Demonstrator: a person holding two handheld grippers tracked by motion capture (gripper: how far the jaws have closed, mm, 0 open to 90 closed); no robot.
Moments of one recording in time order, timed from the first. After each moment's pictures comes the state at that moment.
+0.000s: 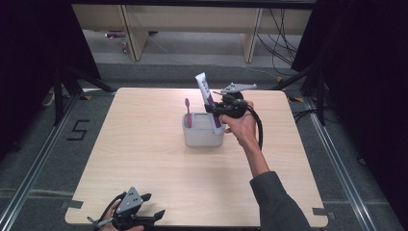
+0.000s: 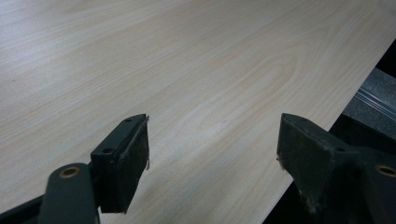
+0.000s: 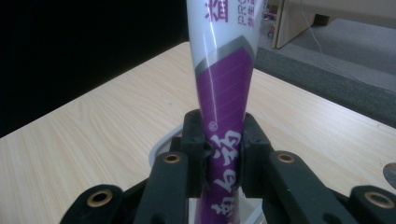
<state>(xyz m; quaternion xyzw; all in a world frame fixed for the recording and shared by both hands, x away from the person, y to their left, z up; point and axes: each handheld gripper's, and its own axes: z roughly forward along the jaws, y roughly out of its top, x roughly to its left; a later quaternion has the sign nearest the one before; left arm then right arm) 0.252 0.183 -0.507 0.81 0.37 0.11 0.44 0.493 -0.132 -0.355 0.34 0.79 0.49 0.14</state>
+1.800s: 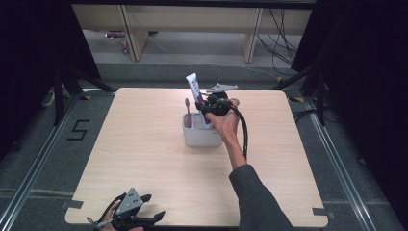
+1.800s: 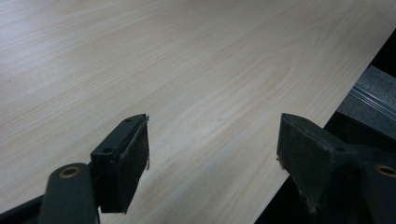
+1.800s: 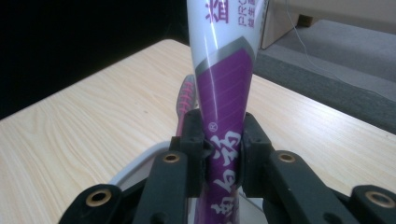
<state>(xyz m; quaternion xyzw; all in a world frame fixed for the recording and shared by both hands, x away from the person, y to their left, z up) 0.250 0.183 -0.507 0.81 0.37 0.11 0.44 0.529 -0.096 -0.392 0.35 0.79 0.48 0.17</state>
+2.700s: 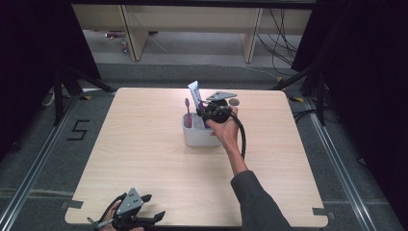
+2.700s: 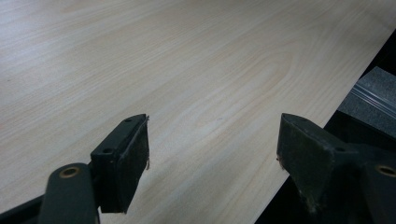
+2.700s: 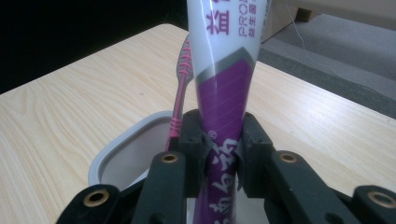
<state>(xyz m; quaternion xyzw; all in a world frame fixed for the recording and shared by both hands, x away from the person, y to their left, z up) 0.250 0.182 -0.507 0.81 0.37 0.11 0.44 0.520 -0.099 -0.412 0.35 0.80 0.46 0.18</state>
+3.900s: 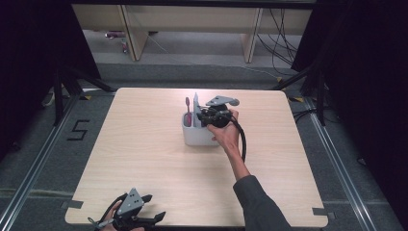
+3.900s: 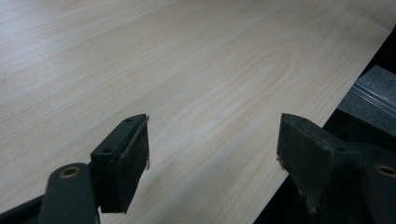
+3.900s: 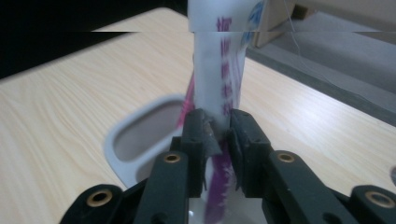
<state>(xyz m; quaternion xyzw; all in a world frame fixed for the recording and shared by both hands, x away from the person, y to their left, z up) 0.250 0.181 -0.508 0.81 0.36 0.11 0.44 0.507 -0.099 -0.415 0.34 0.80 0.46 0.19</state>
